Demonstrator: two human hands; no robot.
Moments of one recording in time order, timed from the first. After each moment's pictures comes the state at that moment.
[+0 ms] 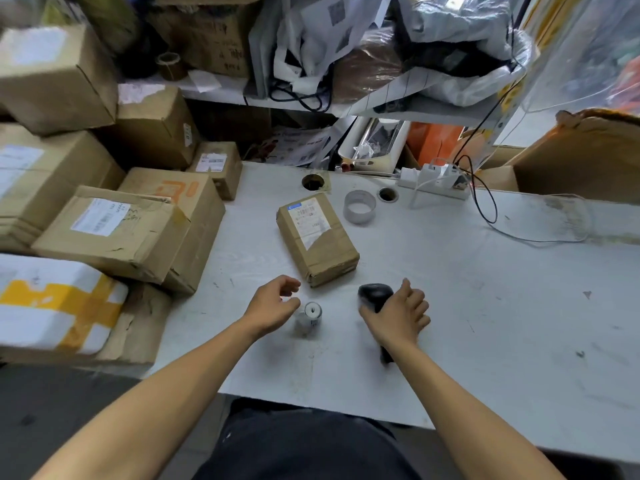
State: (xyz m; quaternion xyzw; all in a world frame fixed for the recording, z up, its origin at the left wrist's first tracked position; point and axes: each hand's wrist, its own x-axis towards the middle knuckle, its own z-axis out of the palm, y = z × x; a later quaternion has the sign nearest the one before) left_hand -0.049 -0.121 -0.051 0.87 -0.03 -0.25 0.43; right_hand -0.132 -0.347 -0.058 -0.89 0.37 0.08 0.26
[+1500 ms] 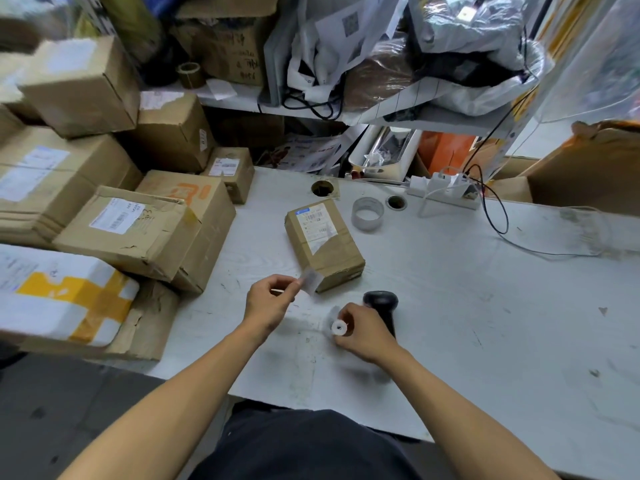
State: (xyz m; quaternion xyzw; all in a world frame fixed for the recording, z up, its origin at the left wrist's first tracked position) left_hand -0.059 -0.130 -0.031 0.80 0.11 -0.14 0.57; right_hand -0.130 -0.329 -0.060 -0.89 0.07 0.17 0.41
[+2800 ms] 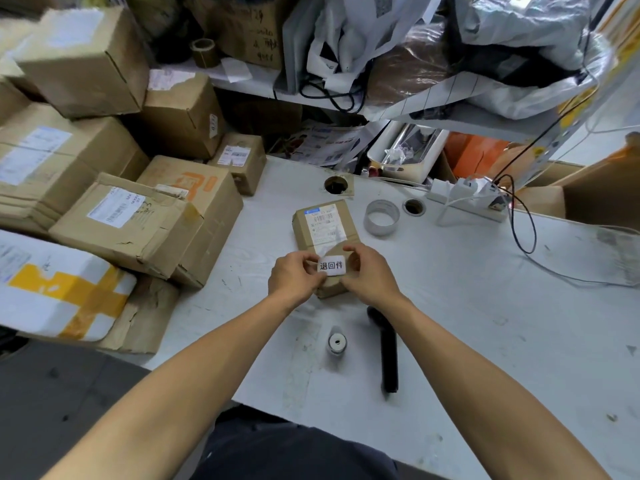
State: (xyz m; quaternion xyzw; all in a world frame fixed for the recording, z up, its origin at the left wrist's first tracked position) left_hand 0.004 -0.179 -0.033 0.91 0.07 -0.15 0.39; right_hand -0.016 -0.350 -0.032 -0.90 0.06 0.08 0.42
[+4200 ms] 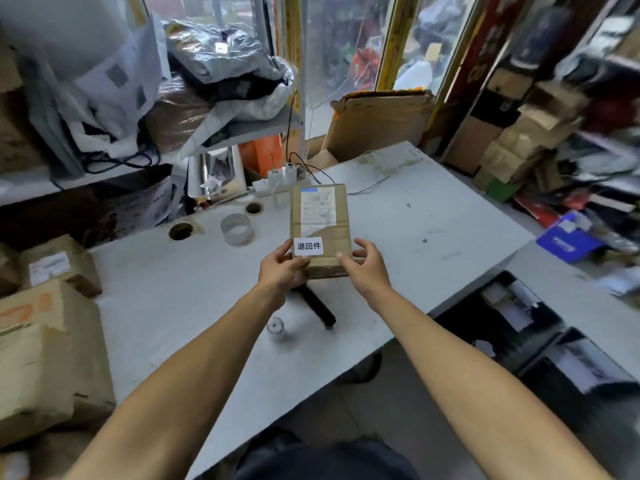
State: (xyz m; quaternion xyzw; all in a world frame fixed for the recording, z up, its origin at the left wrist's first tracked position) left_hand -0.067 -0.260 0.028 0.62 -0.09 -0.45 0.64; right_hand -0.210 -0.366 0.028 -0.66 0.50 -0.21 0.53
